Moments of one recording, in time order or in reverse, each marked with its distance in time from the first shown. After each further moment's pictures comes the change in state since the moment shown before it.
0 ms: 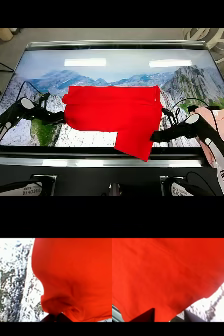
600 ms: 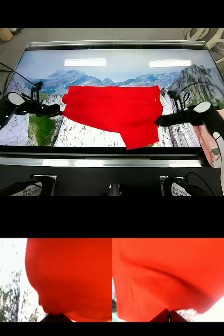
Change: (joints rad) left arm 0.011 0.123 0.075 -0.014 0.007 0.071; right arm 0.001 0.041 0.246 0.056 -0.008 -0.040
